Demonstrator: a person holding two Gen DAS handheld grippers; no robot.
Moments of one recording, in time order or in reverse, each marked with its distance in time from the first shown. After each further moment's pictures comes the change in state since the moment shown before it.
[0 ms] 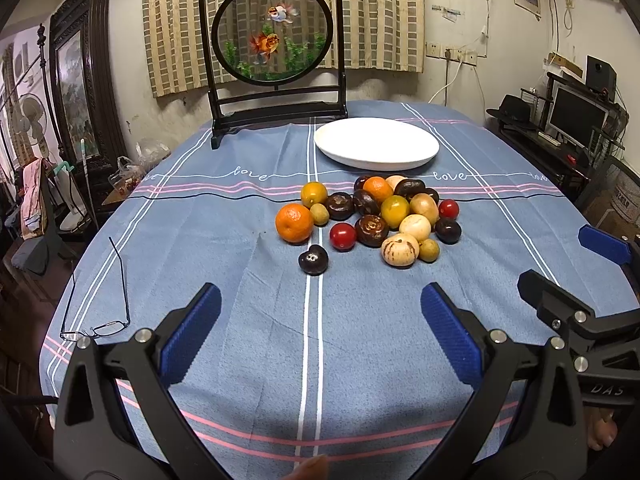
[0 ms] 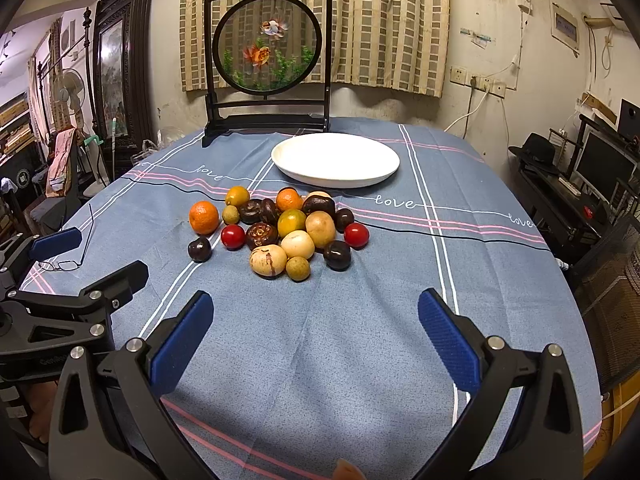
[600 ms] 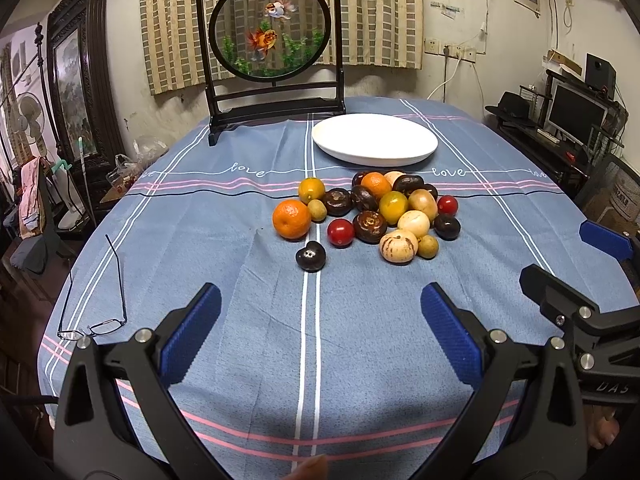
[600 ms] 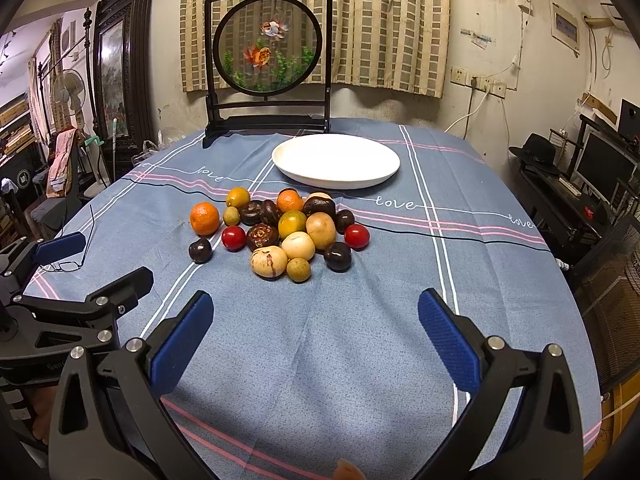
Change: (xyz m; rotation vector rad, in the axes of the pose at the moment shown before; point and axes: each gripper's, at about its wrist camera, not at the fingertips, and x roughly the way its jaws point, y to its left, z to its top) left arm 0.002 -0.002 -0.001 0.000 0.014 -0.007; right arm 0.000 0.001 0.001 0.002 0.000 0.002
